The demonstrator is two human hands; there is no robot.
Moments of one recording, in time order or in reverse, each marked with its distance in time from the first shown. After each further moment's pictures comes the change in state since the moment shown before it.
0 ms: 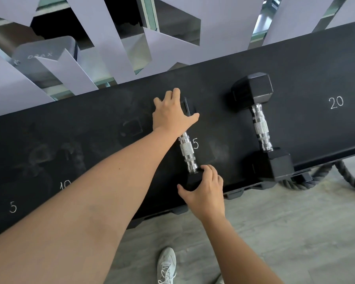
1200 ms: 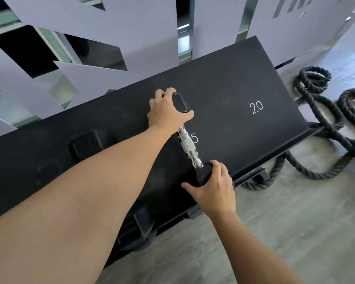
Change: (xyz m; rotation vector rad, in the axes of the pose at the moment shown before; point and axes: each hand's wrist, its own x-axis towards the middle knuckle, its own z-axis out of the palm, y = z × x) left_hand 0.058 0.187 0.070 -0.257 -0.058 0.161; right_hand 0.084 0.124 -0.123 -0.079 0.266 0.124
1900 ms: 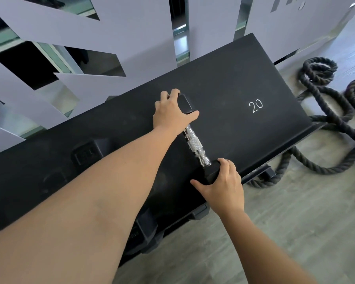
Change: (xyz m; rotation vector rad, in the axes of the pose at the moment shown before) left_hand 0.007 0.022 0.003 0.083 -0.061 0.027; right_hand 0.013 0.008 -0.015 0.002 0.043 0.019
